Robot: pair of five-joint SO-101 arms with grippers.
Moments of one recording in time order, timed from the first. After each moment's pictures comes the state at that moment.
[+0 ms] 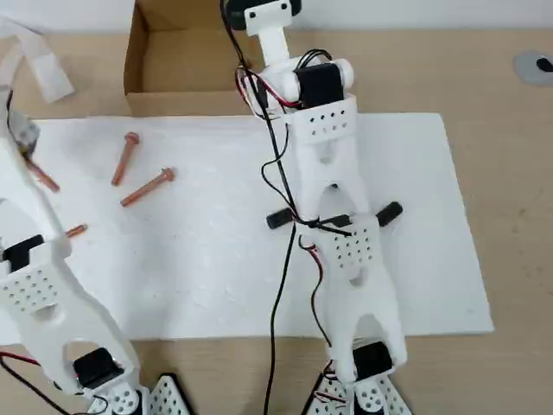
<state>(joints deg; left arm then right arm) -31.2 31.9 -54.7 99.5 7.8 -21.6 51.9 -91.2 101.2 -10.0</state>
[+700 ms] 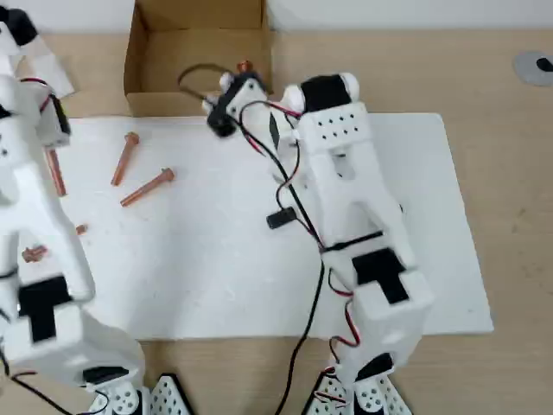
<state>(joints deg) -20.9 0.4 -31.4 100.3 -10.2 -21.5 13.6 -19.9 101.2 34.1</state>
